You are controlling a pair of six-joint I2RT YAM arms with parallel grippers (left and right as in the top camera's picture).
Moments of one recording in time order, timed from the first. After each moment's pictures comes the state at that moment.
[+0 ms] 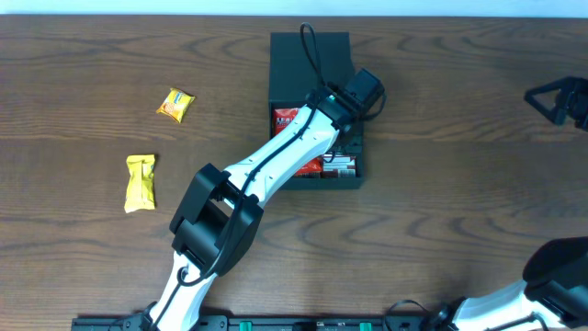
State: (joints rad) left arm -0.74 2.18 1.87 -0.96 -0.03 -0.64; right arm -0.67 1.81 2.01 -1.51 -0.78 -0.47
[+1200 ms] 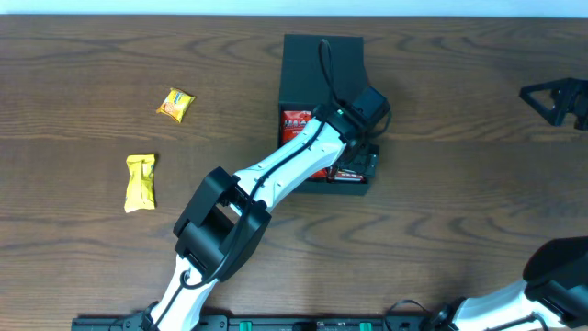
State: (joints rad) left arm -0.79 2.17 1.79 -0.94 0.04 -0.53; right arm -0.67 1.81 2.01 -1.53 -0.92 -0.61
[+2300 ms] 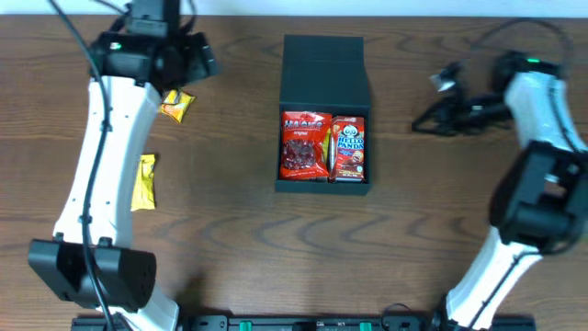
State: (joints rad) left arm -0.10 1.77 1.87 -1.13 -0.11 -0.48; right arm -0.21 2.16 1.72 -1.28 -0.78 -0.43
